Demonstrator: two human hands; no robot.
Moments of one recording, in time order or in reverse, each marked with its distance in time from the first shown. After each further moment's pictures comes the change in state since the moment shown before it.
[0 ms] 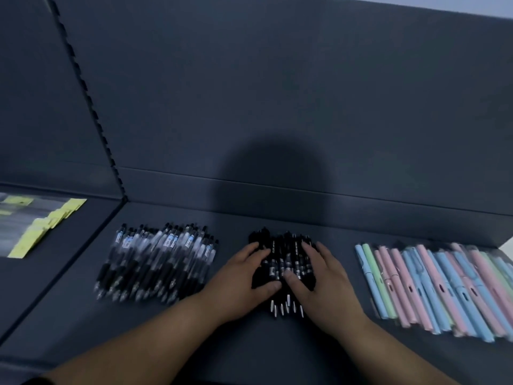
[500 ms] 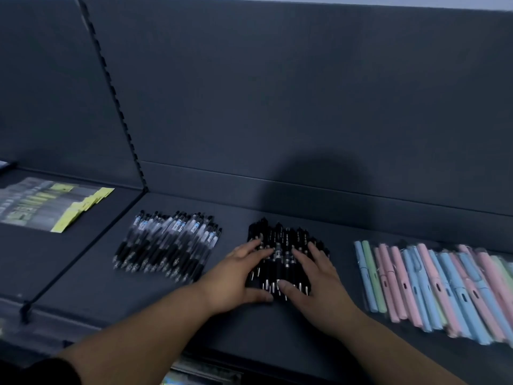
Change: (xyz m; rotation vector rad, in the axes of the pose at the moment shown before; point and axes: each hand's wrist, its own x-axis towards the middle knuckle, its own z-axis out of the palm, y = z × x) left_hand -0.017 0.014 0.007 0.086 -0.015 0.006; right_hand -0.012 0.023 -0.008 0.054 -0.211 -0.162
